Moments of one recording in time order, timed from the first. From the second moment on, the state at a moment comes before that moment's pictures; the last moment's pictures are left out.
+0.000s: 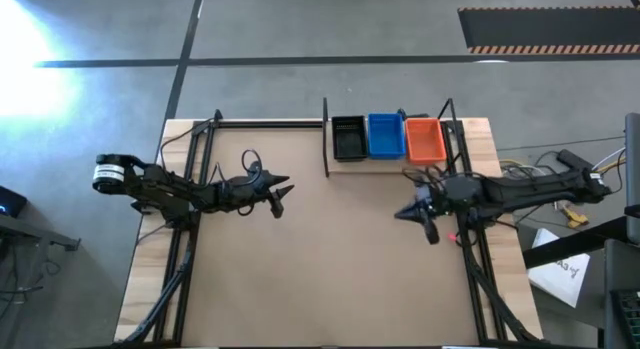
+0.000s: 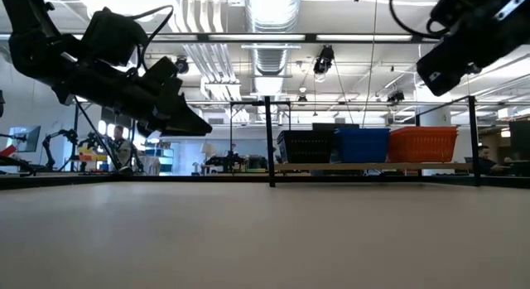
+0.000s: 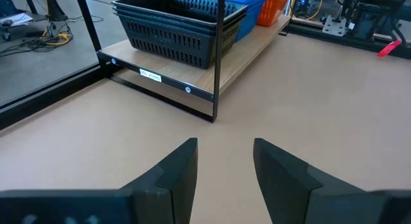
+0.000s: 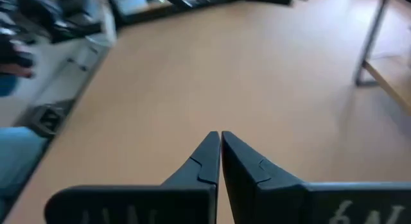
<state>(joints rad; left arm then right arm) 0.10 1.35 0.26 0.81 -0.37 -0.20 0.08 0.61 0.36 -0.17 -0.09 0.23</state>
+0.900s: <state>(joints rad) 0.11 1.11 0.18 0.80 -0.28 -0.23 0.16 0.03 0.01 0.03 -0.14 0.17</state>
